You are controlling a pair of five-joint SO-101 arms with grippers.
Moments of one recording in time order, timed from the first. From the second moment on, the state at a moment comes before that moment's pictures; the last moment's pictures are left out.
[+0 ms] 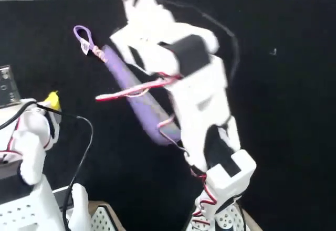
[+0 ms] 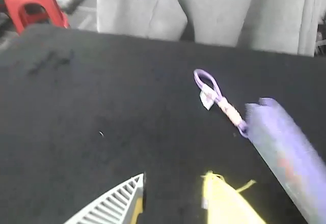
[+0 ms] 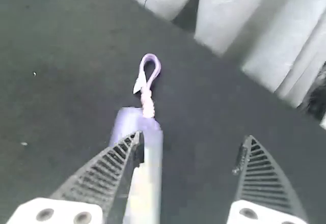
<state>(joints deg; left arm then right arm) -24.0 -65.5 26.6 83.0 -5.2 -31.2 13.0 -60.1 92.9 8.6</state>
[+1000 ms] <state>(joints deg) -21.8 -103.2 46.0 72.1 6.0 -9.7 -21.2 -43.3 99.4 10.9</state>
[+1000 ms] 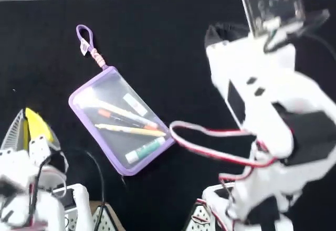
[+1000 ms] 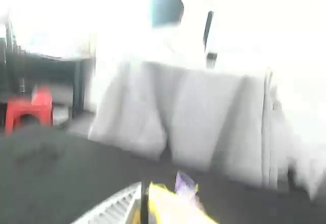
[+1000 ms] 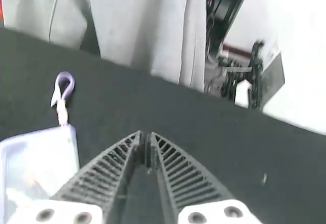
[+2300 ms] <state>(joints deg) -13.5 -104.1 95.8 69.8 2.2 4.5 -103.3 95.3 56.2 10.8</state>
